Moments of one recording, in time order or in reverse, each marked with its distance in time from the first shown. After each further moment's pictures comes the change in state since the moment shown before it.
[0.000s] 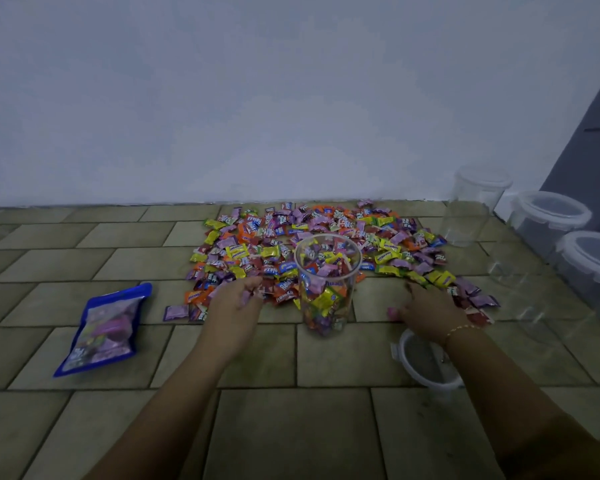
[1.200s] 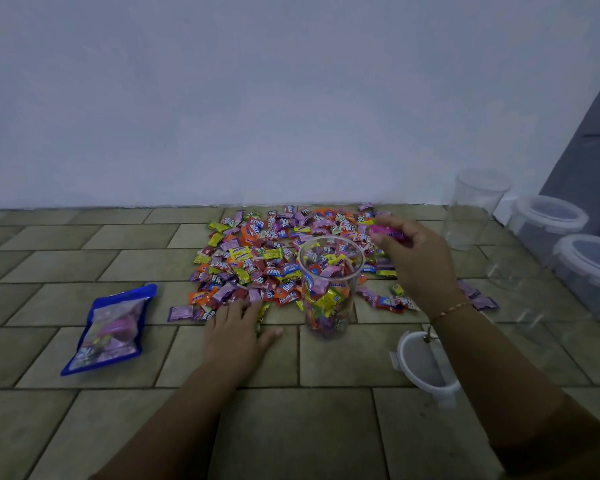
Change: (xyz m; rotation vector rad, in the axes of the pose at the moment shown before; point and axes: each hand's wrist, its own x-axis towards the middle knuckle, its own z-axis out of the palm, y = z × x) left_hand -0.001 -0.060 0.020 0.826 -0.052 0.147; right_hand -0.063 -0.073 -0.055 0.979 0.462 -0.492
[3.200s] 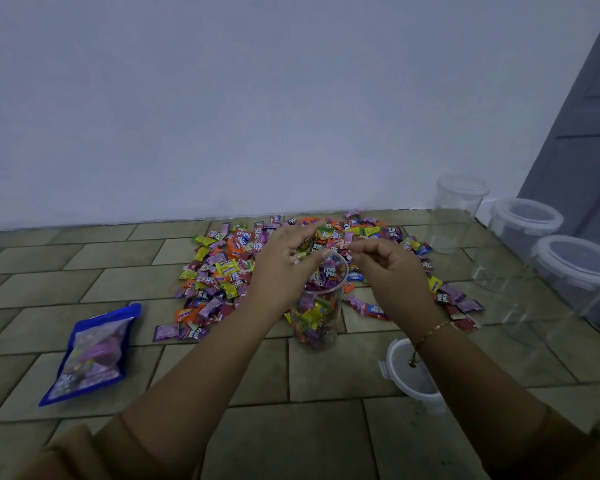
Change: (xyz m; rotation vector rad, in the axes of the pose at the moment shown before) left_hand 0.042 0.100 -0.112 -0.925 0.200 0.308; right_hand -0.009 0.004 0.007 0.068 -0.036 -0.057
